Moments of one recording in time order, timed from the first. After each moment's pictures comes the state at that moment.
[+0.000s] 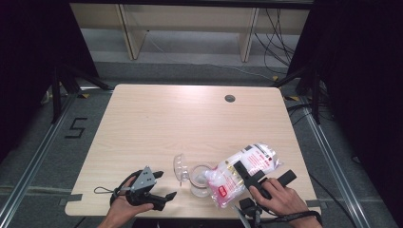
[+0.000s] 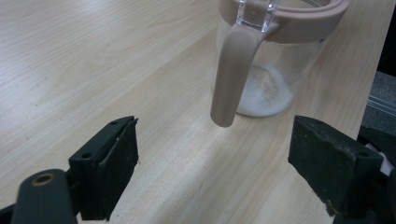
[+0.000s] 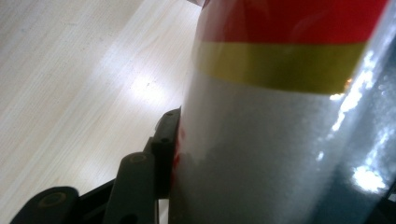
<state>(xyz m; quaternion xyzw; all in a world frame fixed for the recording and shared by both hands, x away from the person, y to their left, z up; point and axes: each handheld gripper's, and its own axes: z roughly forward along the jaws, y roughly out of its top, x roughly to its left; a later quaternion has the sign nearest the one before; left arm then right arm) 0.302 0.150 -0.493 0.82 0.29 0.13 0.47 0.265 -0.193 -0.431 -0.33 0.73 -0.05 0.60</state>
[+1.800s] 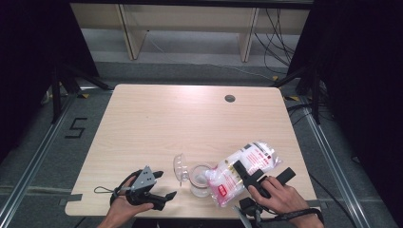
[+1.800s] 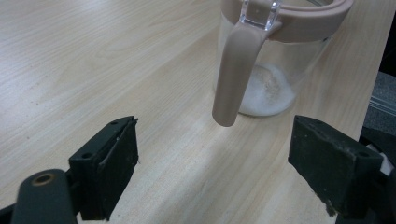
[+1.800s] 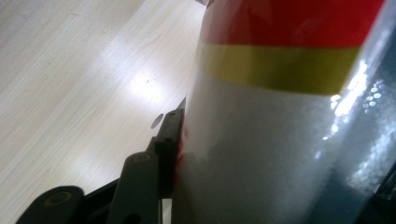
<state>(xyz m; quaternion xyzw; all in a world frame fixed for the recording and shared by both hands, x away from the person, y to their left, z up) 0.303 0.150 -0.494 0.82 0.30 0.12 0.47 0.267 -0.191 -0.428 -0.35 0.72 -0.06 0.59</state>
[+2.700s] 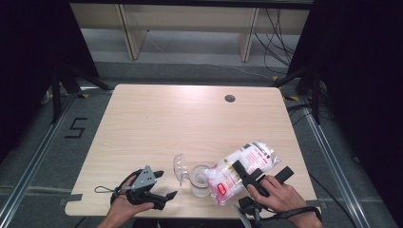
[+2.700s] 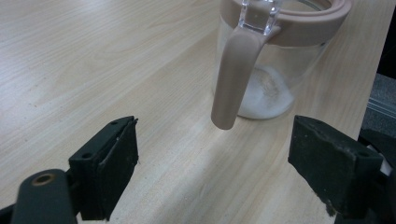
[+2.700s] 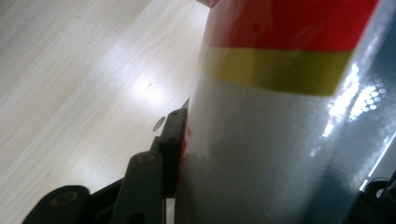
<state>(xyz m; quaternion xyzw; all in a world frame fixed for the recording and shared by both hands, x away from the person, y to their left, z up) 0.305 0.150 -0.492 0.82 0.29 0.12 0.47 0.272 -0.190 -0.431 -0.37 0.72 -0.06 0.59</state>
